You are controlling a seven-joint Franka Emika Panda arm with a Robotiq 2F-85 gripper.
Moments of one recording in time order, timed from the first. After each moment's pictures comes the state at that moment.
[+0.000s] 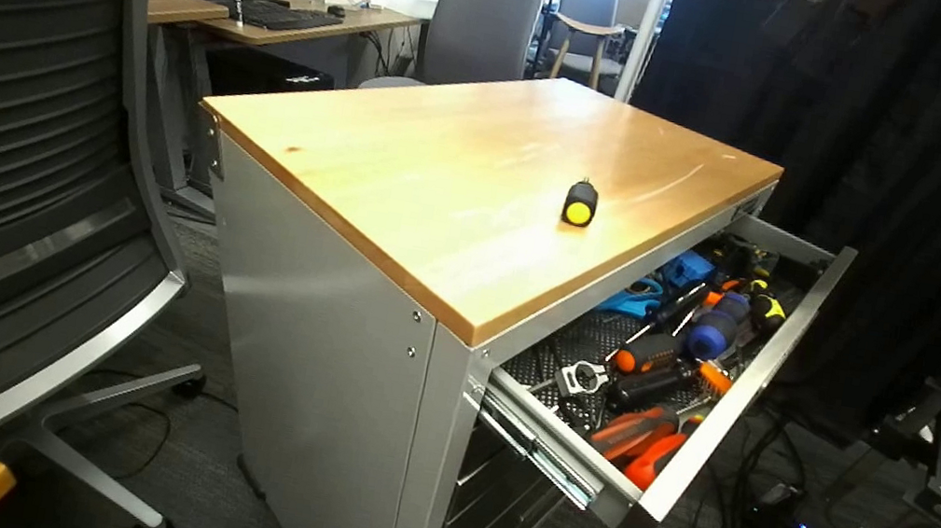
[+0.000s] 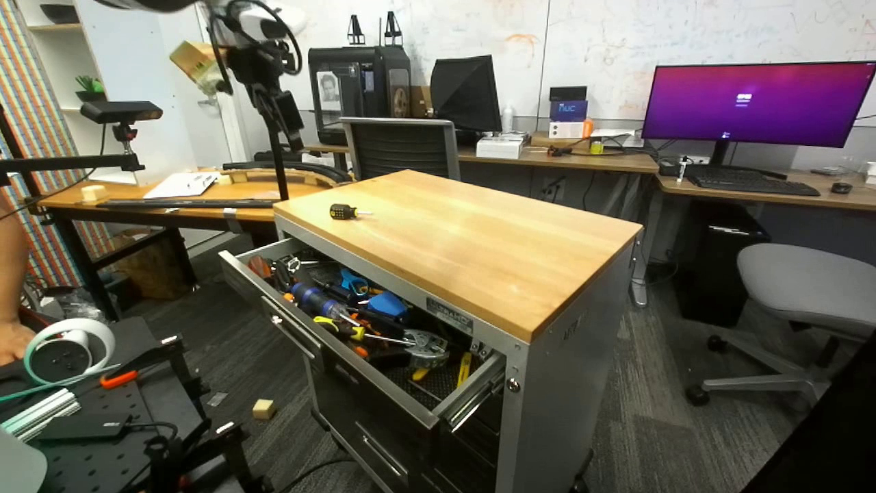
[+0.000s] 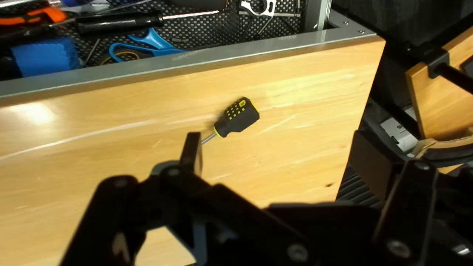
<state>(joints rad) 0.15 -0.34 0.19 -2.55 0.25 2.54 0.22</state>
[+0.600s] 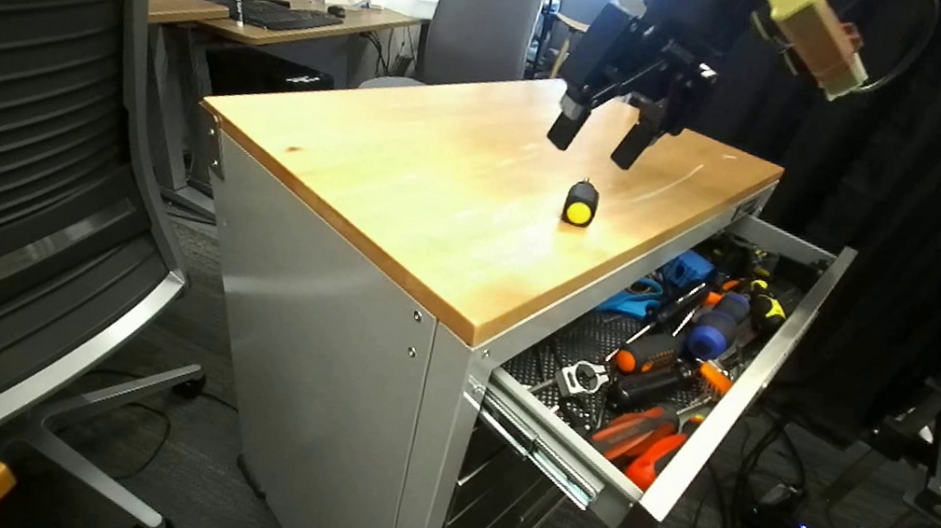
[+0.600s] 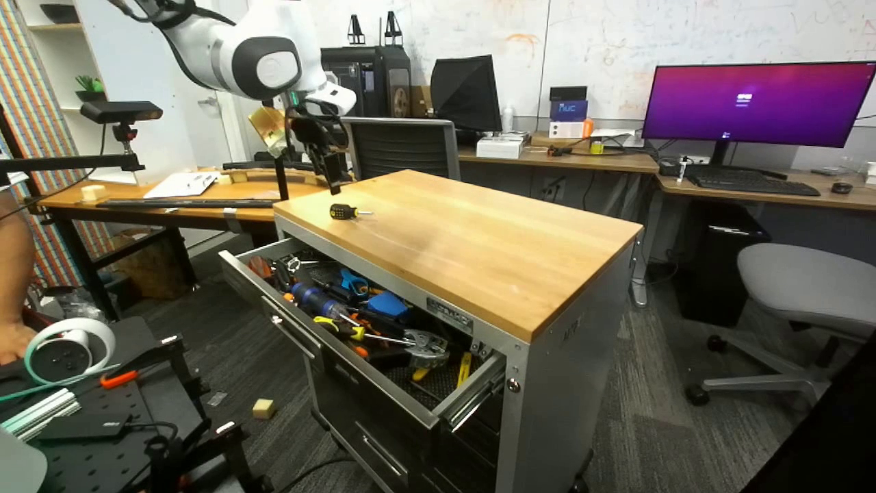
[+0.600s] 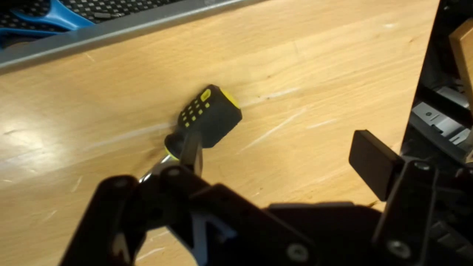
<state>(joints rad) 0.18 0.18 0.19 -2.25 0.15 2.73 0.42</state>
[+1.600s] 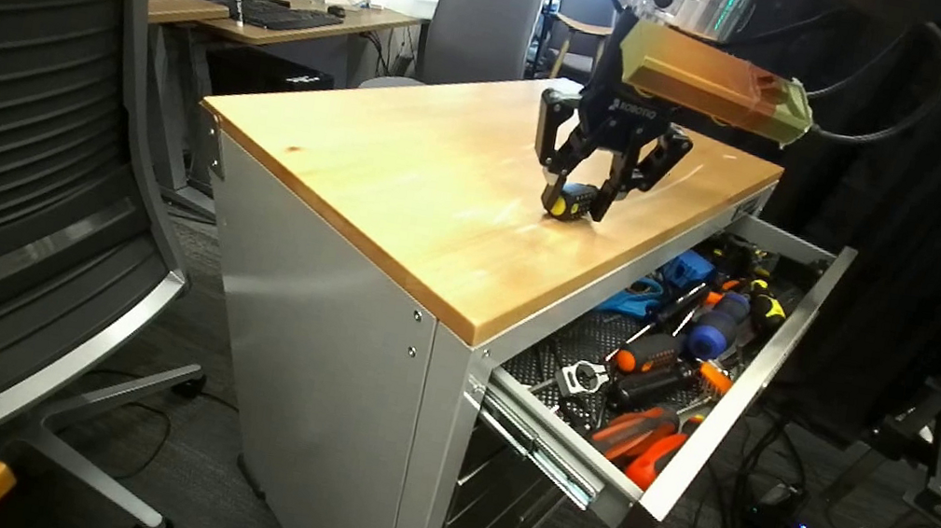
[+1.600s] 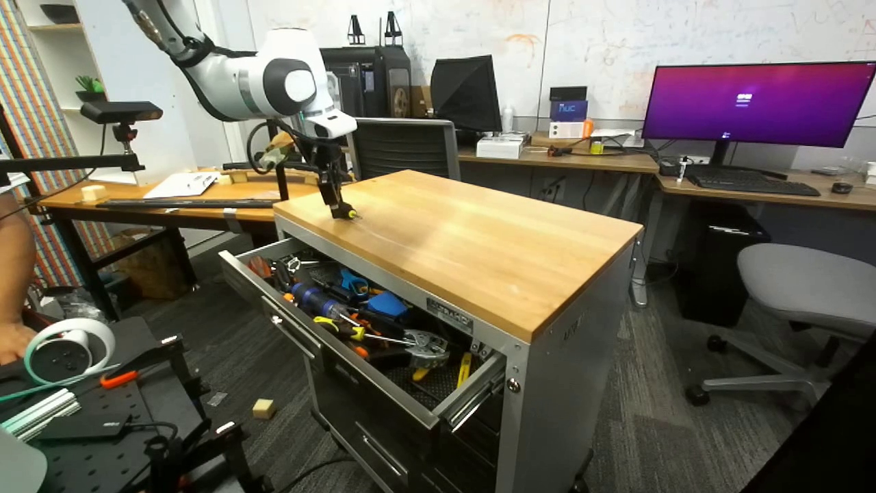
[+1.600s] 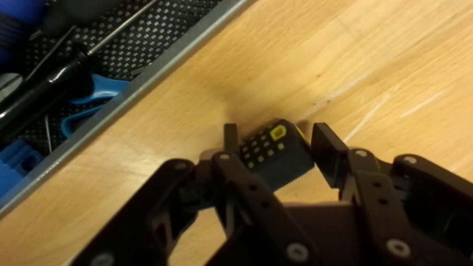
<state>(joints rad) 0.36 0.32 0.00 -2.15 -0.11 2.63 1.08</state>
